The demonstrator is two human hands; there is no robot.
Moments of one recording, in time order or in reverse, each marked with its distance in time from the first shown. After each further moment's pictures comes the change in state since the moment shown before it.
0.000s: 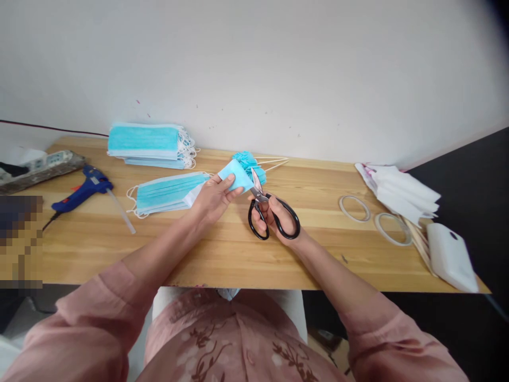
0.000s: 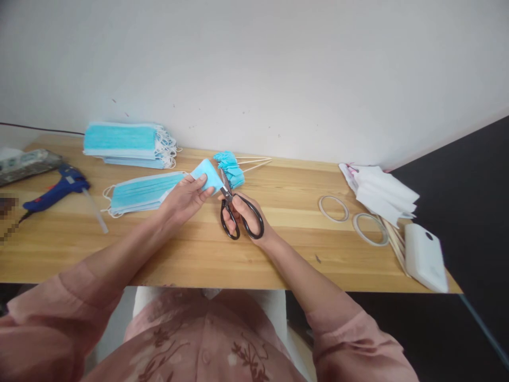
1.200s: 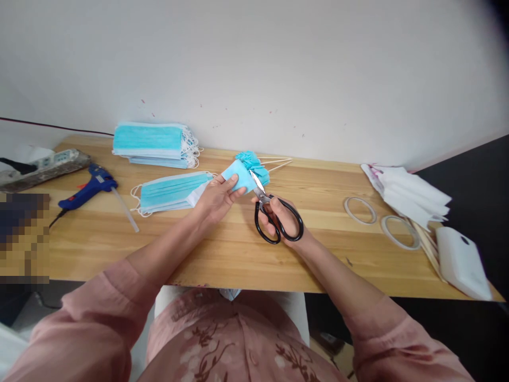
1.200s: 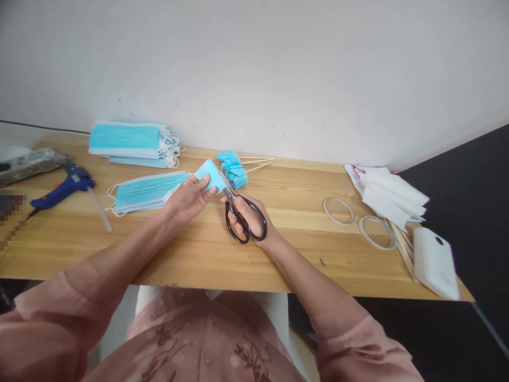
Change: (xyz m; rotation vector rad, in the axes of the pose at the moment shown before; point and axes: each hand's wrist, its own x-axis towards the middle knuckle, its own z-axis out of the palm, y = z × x) left_hand 0.000 0.001 0.002 0.002 0.048 -0.033; right_hand -0.002 -0.004 0.000 -0.160 0.087 0.023
